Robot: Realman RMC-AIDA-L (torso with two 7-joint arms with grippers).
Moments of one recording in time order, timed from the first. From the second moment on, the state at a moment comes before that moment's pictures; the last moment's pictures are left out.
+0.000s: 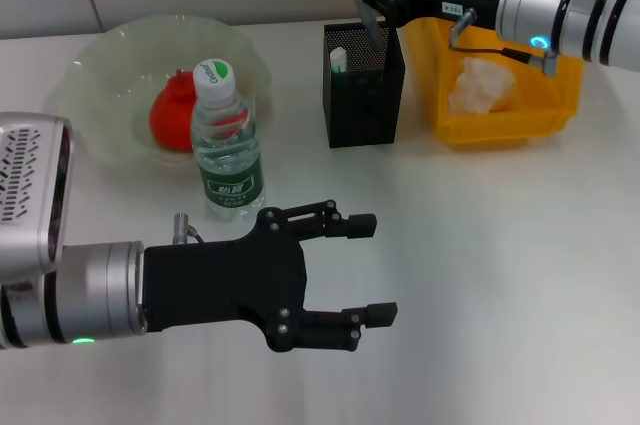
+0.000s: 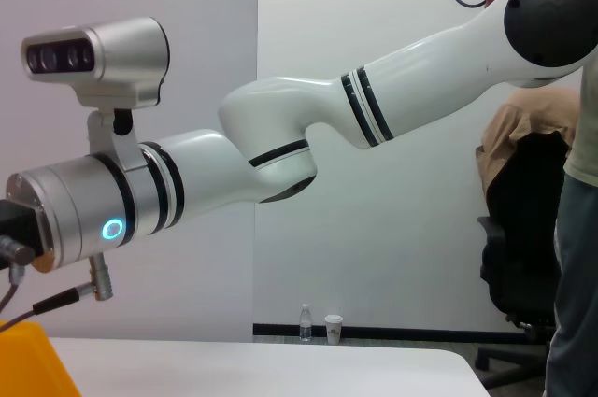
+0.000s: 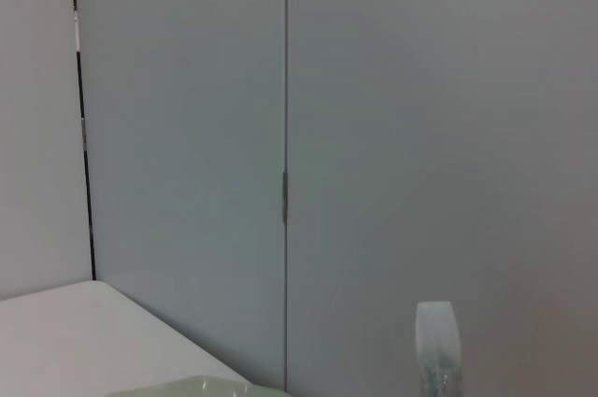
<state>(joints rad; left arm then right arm) -0.45 -2.08 1.46 0.63 1.35 1.57 -1.04 0.80 2.04 -0.86 -0.44 -1.58 -1.00 1.16</state>
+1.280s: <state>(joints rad) -0.46 -2.08 1.46 0.63 1.35 1.57 -1.04 0.80 2.06 -0.87 -0.44 -1.58 -0.98 1.16</state>
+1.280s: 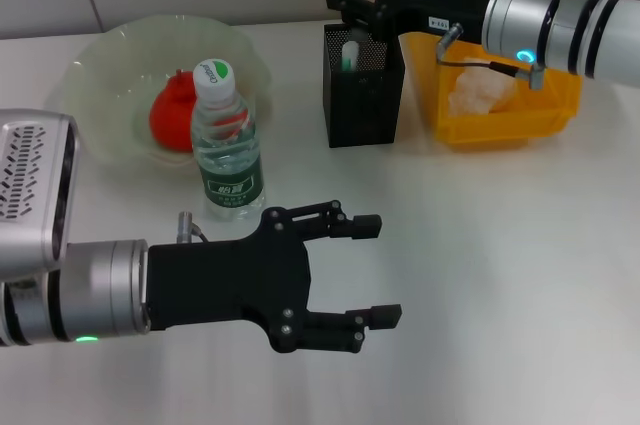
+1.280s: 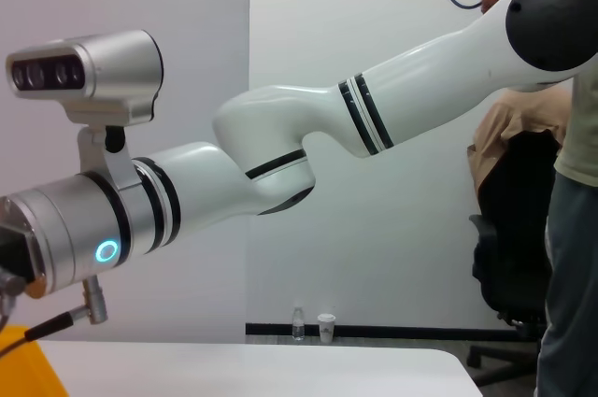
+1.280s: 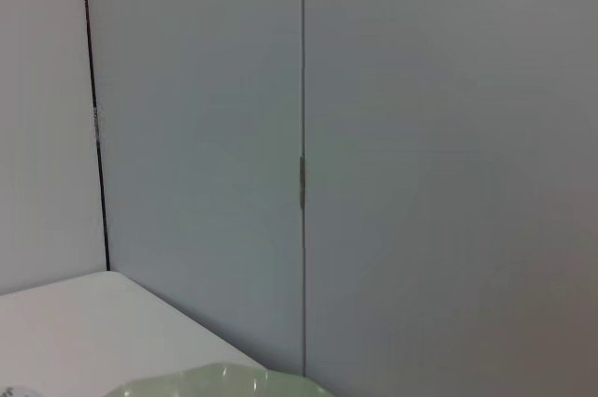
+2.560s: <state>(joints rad) -0.44 -2.06 1.35 0.63 1.39 1.56 -1.09 0.47 2.08 -0.96 -0.89 -1.75 -1.43 1.33</state>
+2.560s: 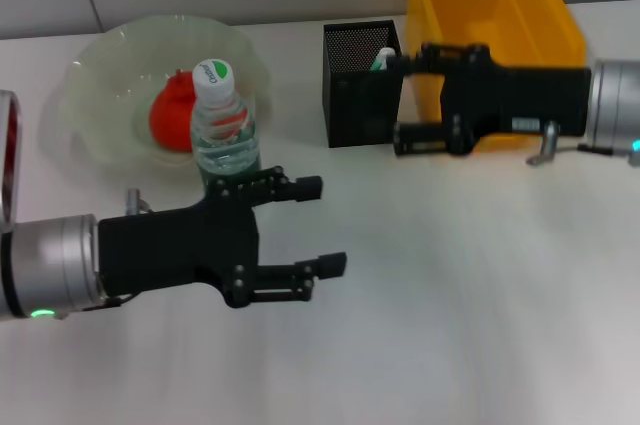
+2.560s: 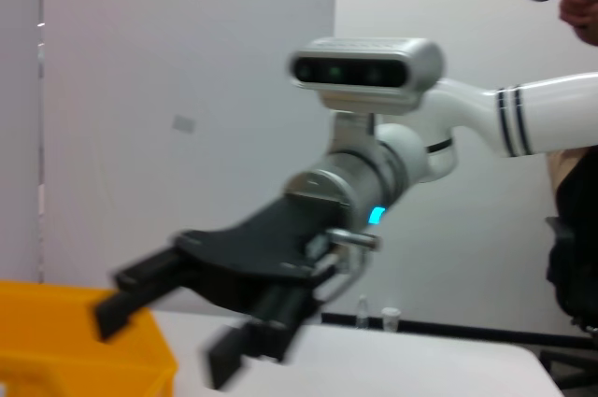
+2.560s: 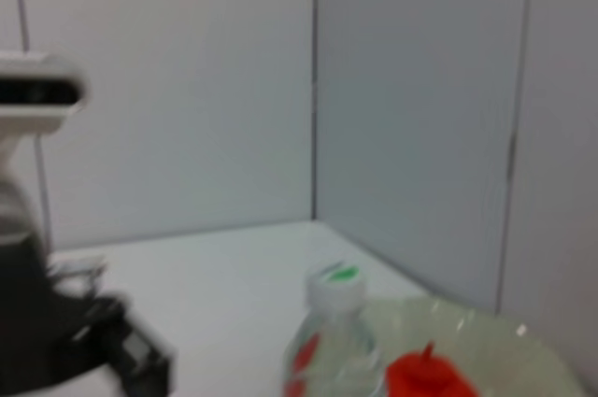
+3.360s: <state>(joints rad) -0.46 -1.99 1.23 0.66 1.56 1.61 -1.16 0.28 2.08 -1.25 -1.17 -1.87 -1.48 1.45</state>
